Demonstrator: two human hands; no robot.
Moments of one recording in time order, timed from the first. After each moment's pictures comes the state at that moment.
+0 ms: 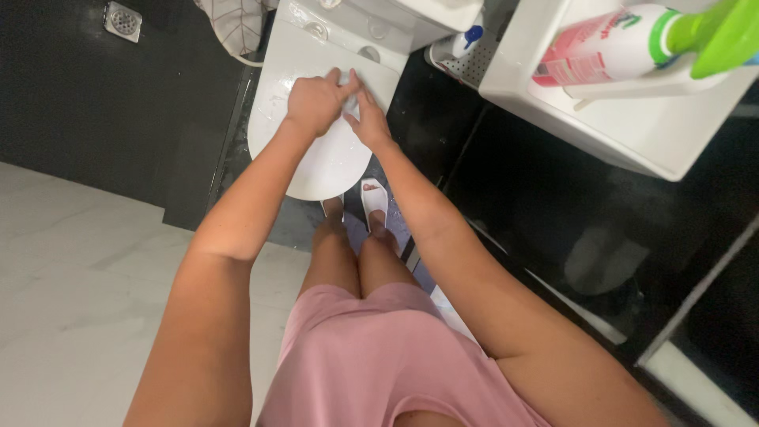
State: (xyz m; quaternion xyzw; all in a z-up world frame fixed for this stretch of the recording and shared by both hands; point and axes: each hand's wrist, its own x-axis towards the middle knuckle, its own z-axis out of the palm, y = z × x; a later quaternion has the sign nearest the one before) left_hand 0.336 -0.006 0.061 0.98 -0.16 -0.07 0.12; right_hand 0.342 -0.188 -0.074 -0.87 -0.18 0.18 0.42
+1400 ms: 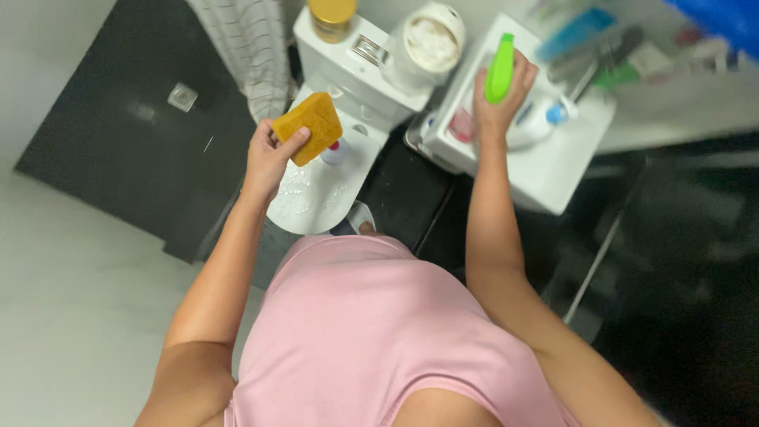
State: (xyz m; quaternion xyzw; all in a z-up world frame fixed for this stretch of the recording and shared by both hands) left_hand 0.244 -0.001 0.258 0.59 0.22 0.10 0.77; right_hand 0.501 -0.342 0.274 -0.85 -0.18 -0.31 0.38
